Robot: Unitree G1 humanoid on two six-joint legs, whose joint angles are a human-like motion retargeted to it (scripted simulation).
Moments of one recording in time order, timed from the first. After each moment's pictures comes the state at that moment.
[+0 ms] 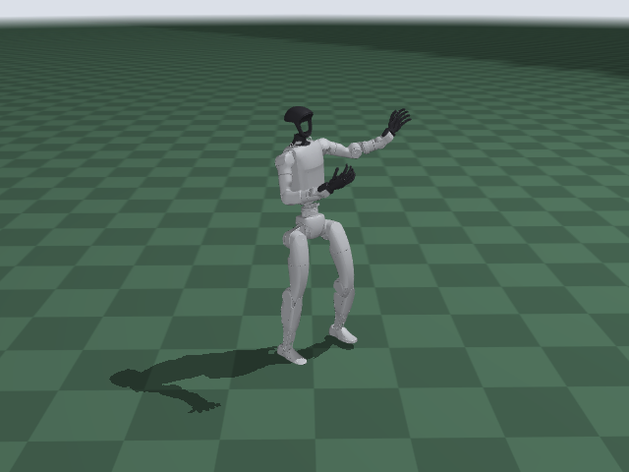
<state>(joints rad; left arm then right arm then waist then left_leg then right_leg) -0.77 0.99 0.42 0.98 -0.09 -0.38 0.60 -0.24 -0.36 0.27 -0.07 1.13 -0.21 0.19 0.23 0.09 0.01 -0.18 0.10 -0.03 0.58 -0.36 -0.12 0.09 -0.03 0.10 0.11 -0.04 0.19</state>
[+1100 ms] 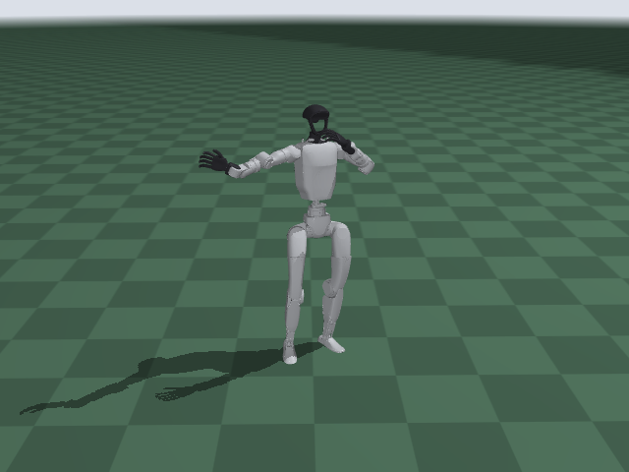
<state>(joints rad) -1.03 0.49 -0.65 -0.20 -0.45 -0.19 -0.12 -0.51 -1.33 -0.62 1.66 -0.08 -0.41 -0.87 0.30 -0.05 -0.06 0.03 -0.02 0.43 0.09 -0.20 0.05 -0.32 -0.15 -0.05 0.56 -0.01 0.11</state>
